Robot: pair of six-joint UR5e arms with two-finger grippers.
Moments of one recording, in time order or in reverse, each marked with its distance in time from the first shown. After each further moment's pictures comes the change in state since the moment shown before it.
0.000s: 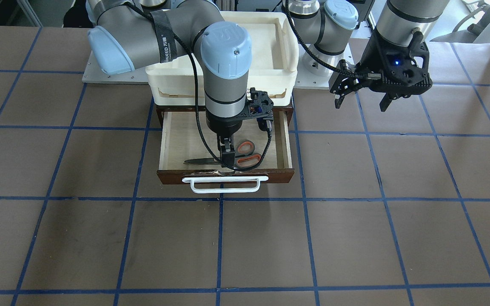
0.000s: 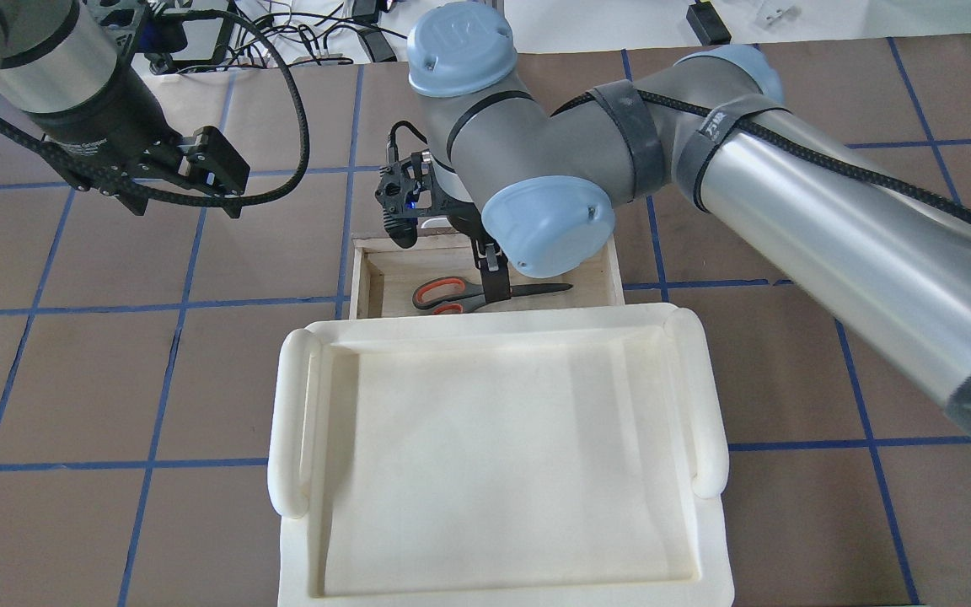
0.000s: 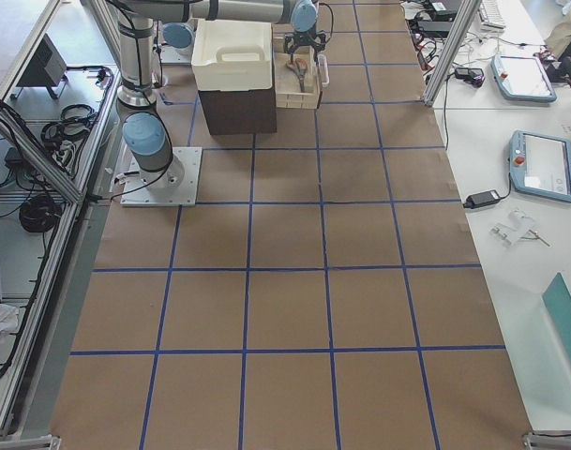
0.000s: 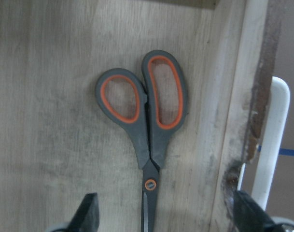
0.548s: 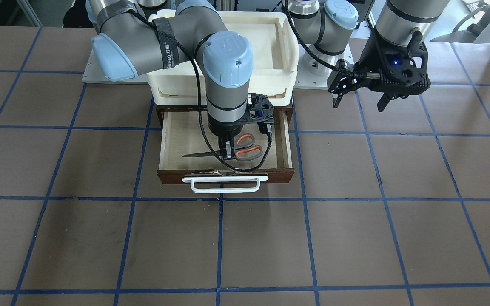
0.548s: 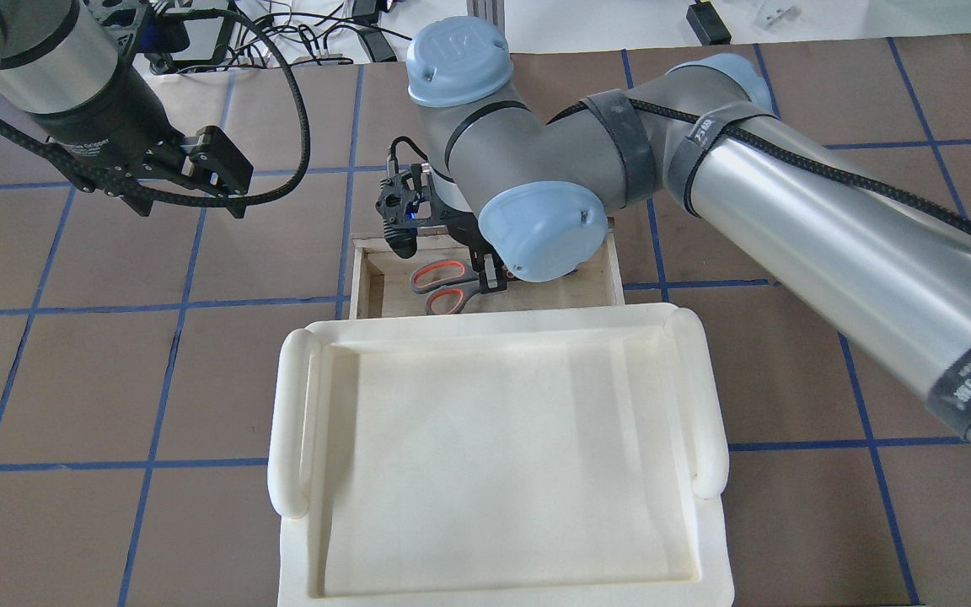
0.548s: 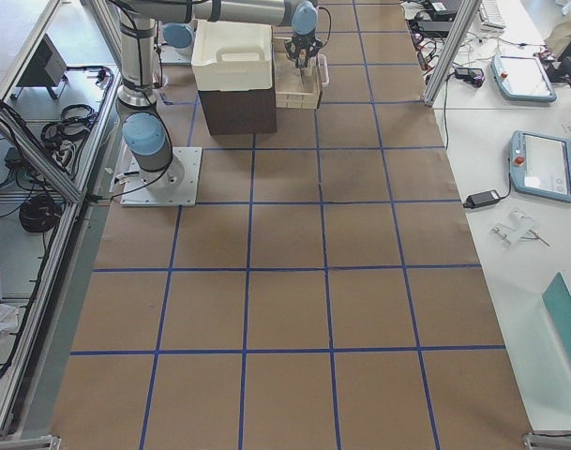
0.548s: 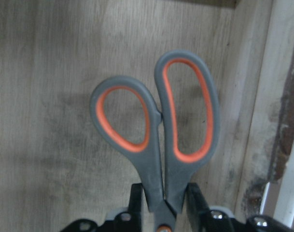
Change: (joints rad) left arm 0.002 0.002 -0.001 -0.003 -0.019 0.002; right arm 0.008 0.031 0.010 0.010 0.016 -0.006
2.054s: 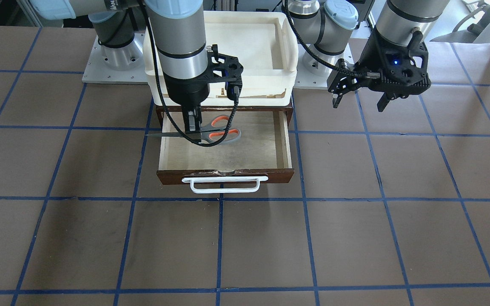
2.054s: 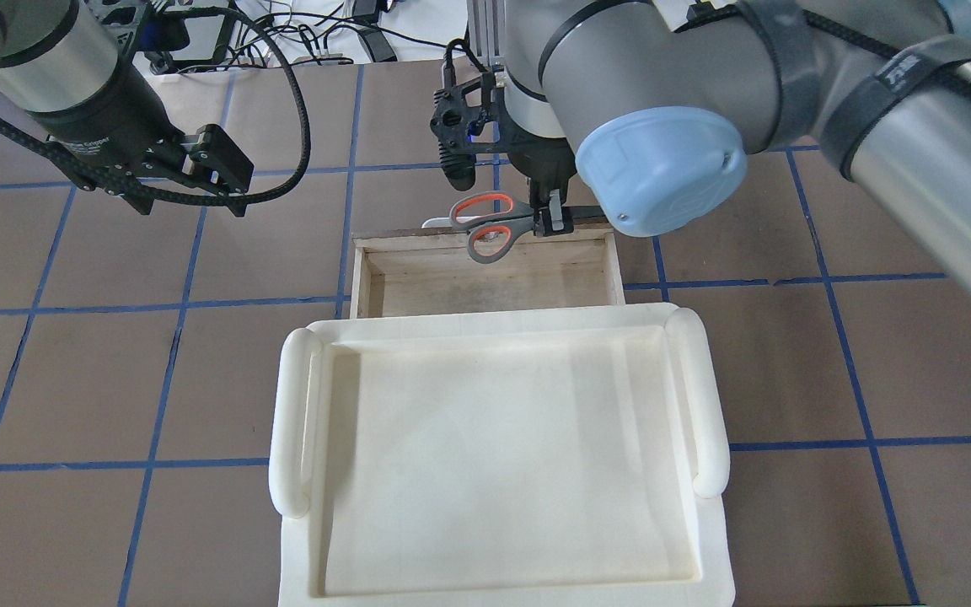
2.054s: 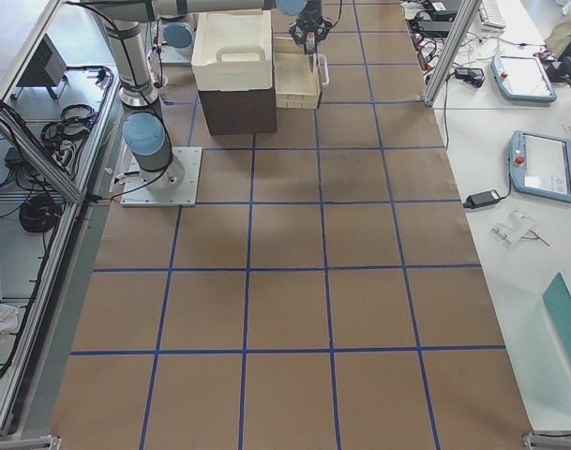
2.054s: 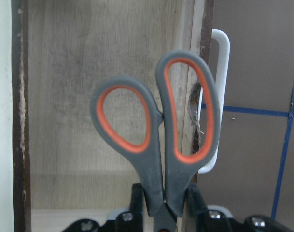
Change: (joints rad) left arm 0.000 0.000 0.001 0.002 -0.004 0.002; right arm -0.066 -0.142 -0.015 0.042 -0.011 -0.041
